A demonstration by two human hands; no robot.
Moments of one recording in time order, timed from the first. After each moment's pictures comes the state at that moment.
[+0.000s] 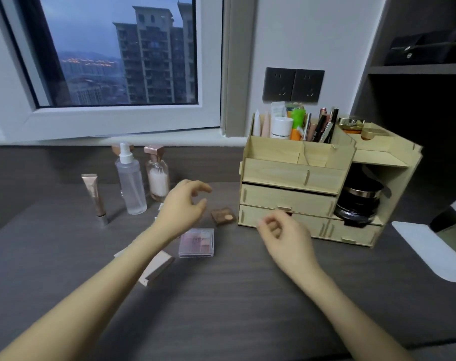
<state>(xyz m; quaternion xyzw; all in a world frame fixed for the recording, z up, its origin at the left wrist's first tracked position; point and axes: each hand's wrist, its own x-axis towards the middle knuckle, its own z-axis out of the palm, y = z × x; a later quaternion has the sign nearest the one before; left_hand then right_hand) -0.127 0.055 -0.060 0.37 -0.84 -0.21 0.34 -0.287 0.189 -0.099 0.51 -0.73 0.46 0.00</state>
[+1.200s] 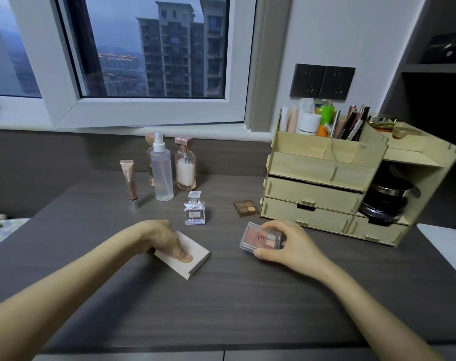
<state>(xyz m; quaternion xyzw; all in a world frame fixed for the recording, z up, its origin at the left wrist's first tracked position) -0.037 0.047 -0.089 0.58 -0.72 -0.38 -0.06 -0.288 0.178 -0.125 0.61 -0.72 0.30 -0.12</state>
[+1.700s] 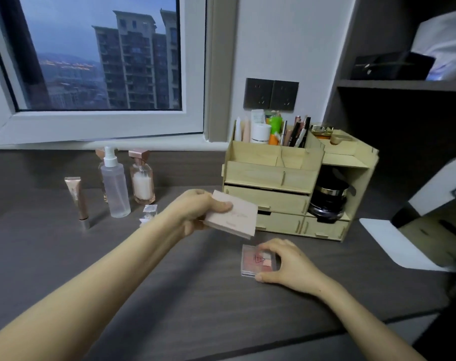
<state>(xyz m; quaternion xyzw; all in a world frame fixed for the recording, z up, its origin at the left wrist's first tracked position) -0.158 0.093 -0.031 0.36 -0.63 -0.66 0.21 -0.338 0.232 -0.132 0.61 -0.77 0.19 -0.09</state>
